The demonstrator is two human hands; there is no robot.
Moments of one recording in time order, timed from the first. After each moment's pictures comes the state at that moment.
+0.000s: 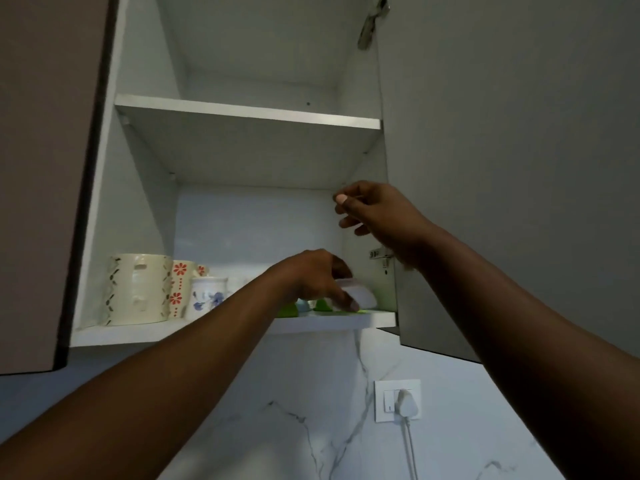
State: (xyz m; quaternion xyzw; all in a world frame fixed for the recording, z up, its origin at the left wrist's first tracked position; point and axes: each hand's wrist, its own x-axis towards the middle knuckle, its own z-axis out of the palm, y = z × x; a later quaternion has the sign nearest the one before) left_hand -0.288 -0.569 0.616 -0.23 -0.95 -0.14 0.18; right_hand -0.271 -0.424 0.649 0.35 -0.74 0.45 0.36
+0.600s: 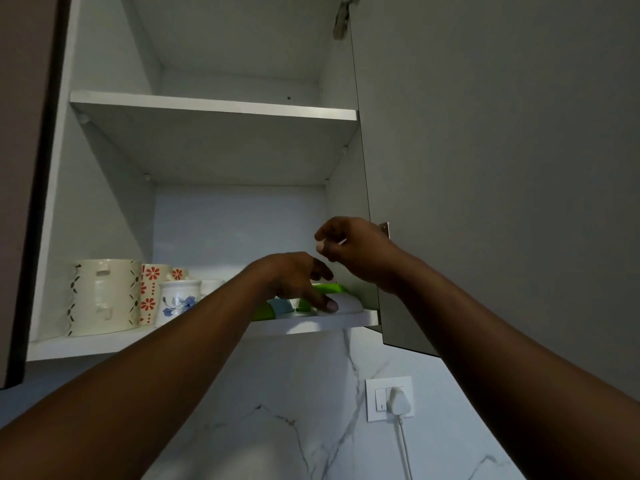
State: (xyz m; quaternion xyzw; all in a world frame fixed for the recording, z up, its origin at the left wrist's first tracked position) left_hand -0.312 -0.561 0.621 -0.20 -0.97 -0.10 0.13; right_hand -0.302 -0.415 0.617 0.30 -0.81 0.34 0.36
